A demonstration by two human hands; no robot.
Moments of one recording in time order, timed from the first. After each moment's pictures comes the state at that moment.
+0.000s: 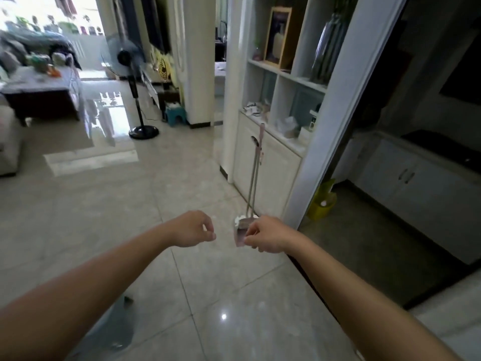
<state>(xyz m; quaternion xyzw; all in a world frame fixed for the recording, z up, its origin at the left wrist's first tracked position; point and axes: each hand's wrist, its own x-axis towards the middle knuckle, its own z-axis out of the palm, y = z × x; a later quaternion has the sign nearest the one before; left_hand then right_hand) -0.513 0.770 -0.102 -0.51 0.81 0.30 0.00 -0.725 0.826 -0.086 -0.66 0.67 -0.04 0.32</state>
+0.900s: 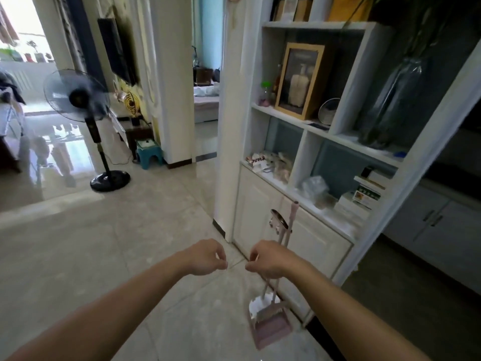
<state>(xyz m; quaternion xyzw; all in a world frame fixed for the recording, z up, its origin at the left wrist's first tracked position) -0.495 0.200 -0.089 -0.44 0.83 0.33 0.02 -0.671 0.274 -0.067 -0.62 0.74 0.02 0.25</state>
